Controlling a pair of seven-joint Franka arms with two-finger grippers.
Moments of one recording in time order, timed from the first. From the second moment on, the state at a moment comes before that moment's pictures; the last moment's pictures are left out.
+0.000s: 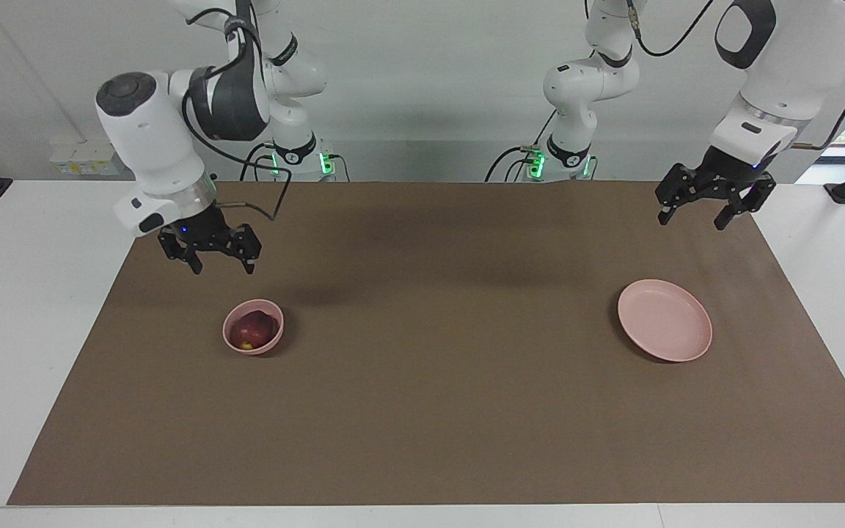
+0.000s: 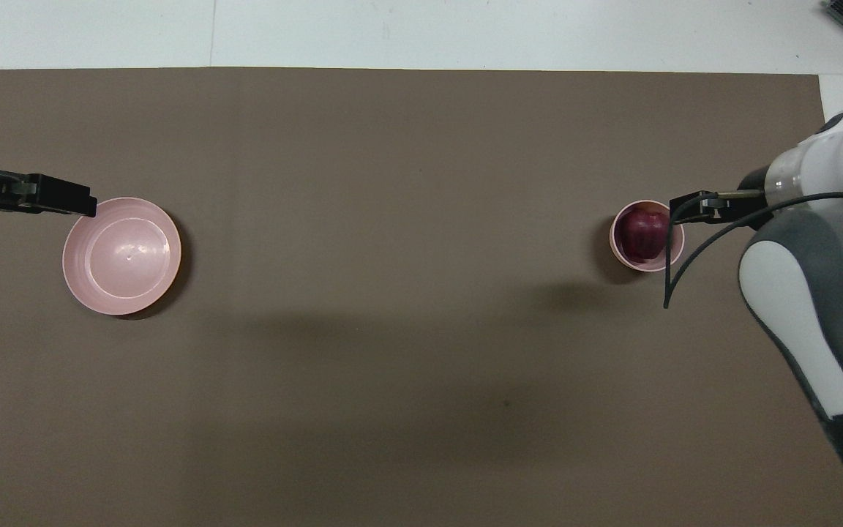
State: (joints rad) left arm 0.09 0.02 -0.16 -1.50 -0.05 1.61 0.06; right arm 0.08 0.03 -0.07 -1.74 0.02 1.83 0.04
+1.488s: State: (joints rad) left arm -0.10 -0.04 0.05 -1.42 -0.05 1.43 0.06; right arm 0.07 -0.15 -0.10 -1.61 -0.02 1.42 0.04
